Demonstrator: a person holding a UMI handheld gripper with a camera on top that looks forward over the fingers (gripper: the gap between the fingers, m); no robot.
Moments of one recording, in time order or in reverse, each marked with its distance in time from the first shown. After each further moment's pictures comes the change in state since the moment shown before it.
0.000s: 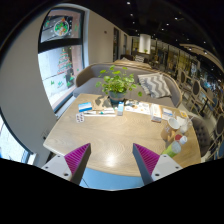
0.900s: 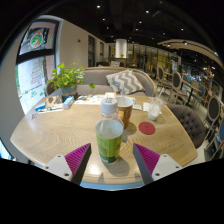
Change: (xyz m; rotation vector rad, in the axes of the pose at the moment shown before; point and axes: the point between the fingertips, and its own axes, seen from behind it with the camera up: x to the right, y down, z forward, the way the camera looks) arm 0.292 0.119 0.090 0.124 0.154 0.128
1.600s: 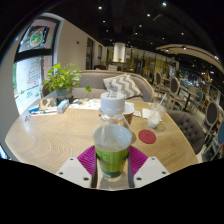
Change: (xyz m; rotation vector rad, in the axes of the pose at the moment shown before) arm 0.002 -0.021 0.043 0.047 0.052 -0.027
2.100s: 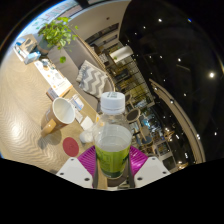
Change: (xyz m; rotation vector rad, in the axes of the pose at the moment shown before) arm 0.173 -0.127 -0.010 -0.073 0.565 -0.740
